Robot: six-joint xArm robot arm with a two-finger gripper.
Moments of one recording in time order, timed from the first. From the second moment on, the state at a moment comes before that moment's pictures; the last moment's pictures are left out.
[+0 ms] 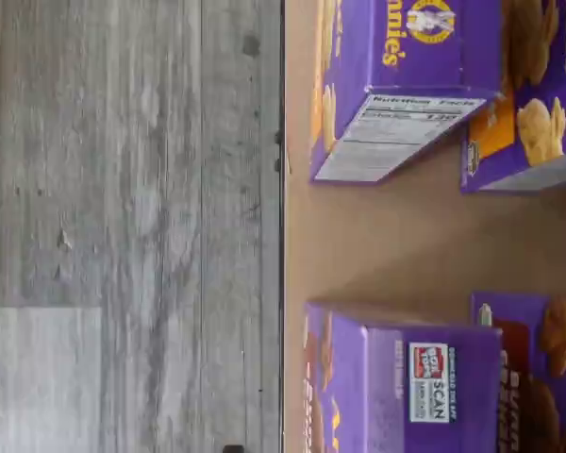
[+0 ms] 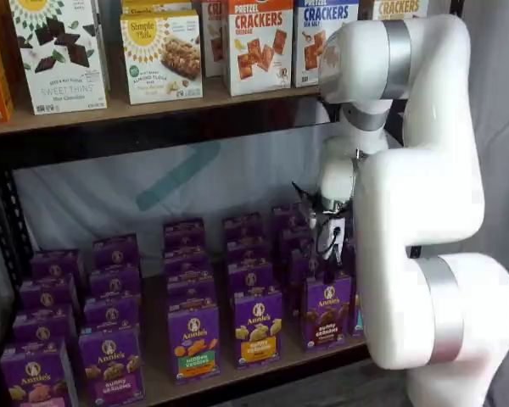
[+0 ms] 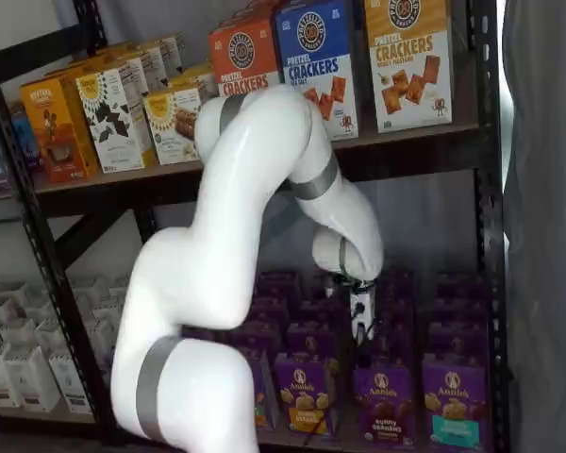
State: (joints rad) arm -0.17 0.75 -1.23 0.16 0.43 -1.88
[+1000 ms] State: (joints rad) arm -0.20 0.89 -1.37 -0.01 0.47 -1.75
